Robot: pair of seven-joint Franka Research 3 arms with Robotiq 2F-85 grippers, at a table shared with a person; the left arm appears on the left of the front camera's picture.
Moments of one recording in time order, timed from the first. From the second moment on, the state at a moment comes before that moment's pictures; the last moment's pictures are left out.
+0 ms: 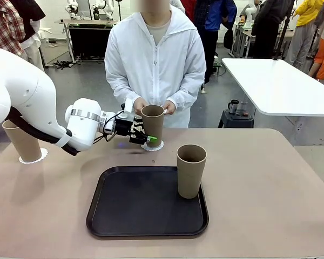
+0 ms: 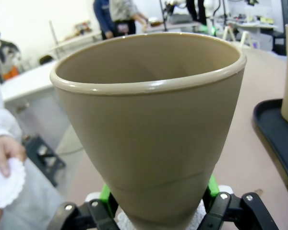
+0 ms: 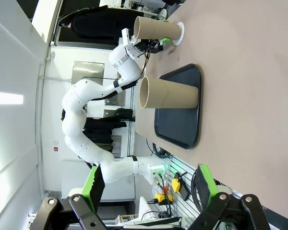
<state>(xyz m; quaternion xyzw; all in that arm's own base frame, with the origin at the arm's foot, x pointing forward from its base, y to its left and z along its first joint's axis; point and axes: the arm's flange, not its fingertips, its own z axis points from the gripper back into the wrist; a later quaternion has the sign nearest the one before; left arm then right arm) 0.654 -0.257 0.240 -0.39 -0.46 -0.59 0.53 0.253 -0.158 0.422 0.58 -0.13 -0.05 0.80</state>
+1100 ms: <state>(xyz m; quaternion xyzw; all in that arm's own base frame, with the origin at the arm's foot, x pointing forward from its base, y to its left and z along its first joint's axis) 0.661 -0.251 0.242 -0.36 -0.43 -0.60 0.57 0.253 -0.158 0.422 0.58 -0.13 -0.05 0.80</state>
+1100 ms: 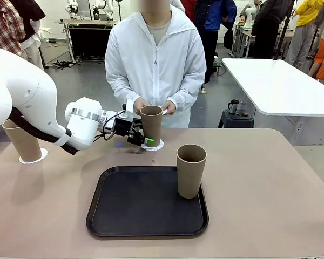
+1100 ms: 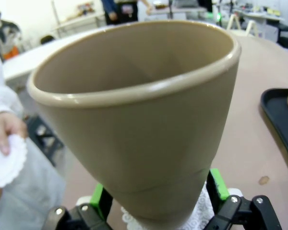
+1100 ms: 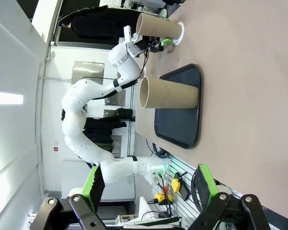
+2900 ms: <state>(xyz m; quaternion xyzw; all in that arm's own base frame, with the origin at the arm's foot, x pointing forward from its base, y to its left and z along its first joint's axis) 0.534 -0.201 0.518 -0.05 -0.14 -0.58 0.80 0.254 -0.158 0.422 0.58 -0.13 -0.05 0.80</state>
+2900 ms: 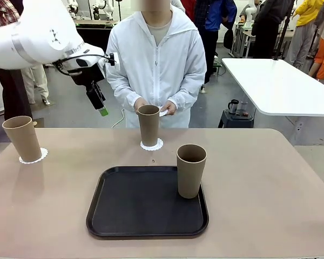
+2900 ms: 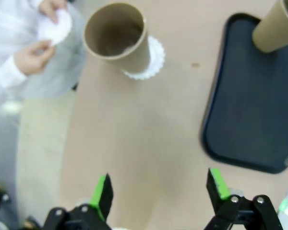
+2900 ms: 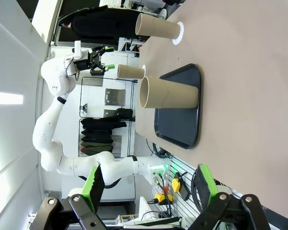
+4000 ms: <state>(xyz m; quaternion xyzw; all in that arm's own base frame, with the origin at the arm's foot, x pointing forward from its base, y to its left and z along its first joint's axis) 0.528 -0.205 0.528 -0.04 -0.14 -0.56 0.81 0.254 -0.157 0.422 0.58 -0.13 -0.05 0.80</state>
